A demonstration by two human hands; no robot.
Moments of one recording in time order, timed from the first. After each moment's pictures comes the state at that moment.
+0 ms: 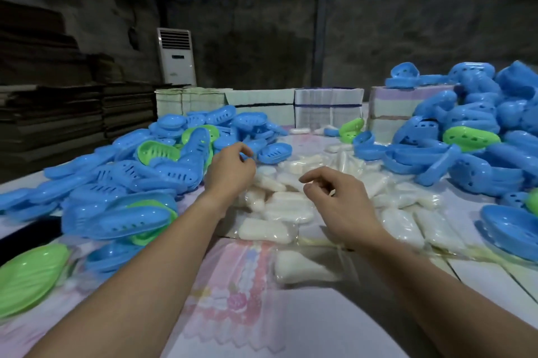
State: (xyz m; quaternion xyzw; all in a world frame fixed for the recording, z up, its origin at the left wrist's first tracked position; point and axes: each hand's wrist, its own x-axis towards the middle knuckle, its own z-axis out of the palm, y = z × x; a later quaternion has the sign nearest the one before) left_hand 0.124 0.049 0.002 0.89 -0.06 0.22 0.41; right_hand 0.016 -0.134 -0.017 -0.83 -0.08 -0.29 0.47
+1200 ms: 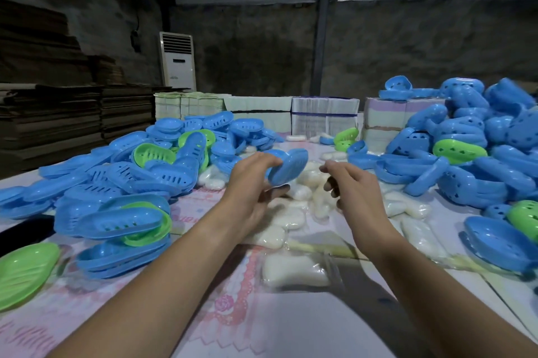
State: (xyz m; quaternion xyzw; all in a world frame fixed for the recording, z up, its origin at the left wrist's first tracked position) left_hand 0.049 0.000 0.020 0.53 -0.07 0.00 0.85; right_hand 0.012 -0.156 0.000 -0.72 0.01 -0.27 0.64
